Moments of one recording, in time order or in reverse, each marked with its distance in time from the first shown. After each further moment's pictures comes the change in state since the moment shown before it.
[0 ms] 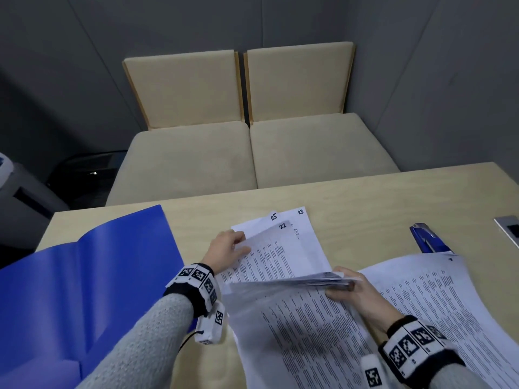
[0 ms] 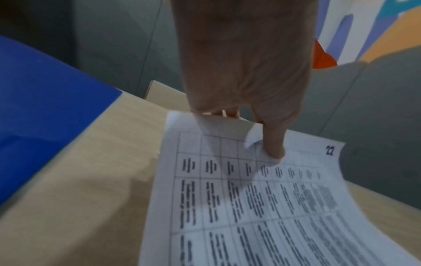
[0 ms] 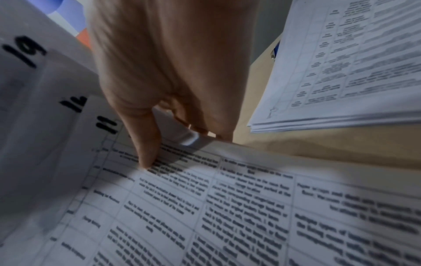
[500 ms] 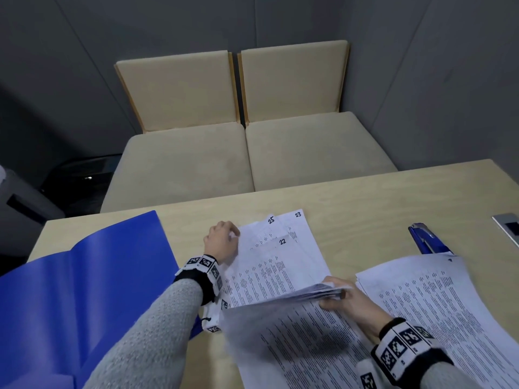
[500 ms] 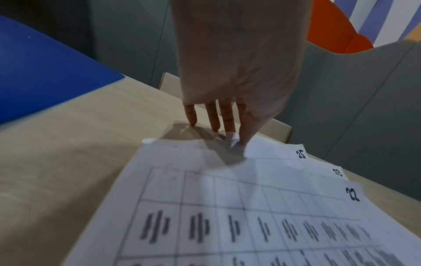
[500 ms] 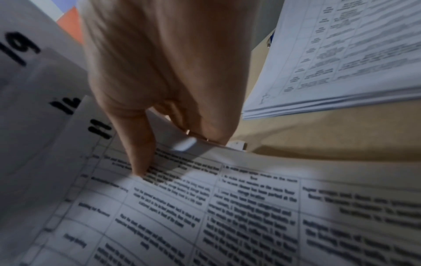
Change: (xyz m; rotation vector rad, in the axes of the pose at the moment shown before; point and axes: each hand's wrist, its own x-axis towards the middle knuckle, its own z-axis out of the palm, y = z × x) left_hand 0.035 0.003 0.002 0.099 0.110 -0.254; right_hand 0.009 0.014 0.002 -0.154 -0.057 0.087
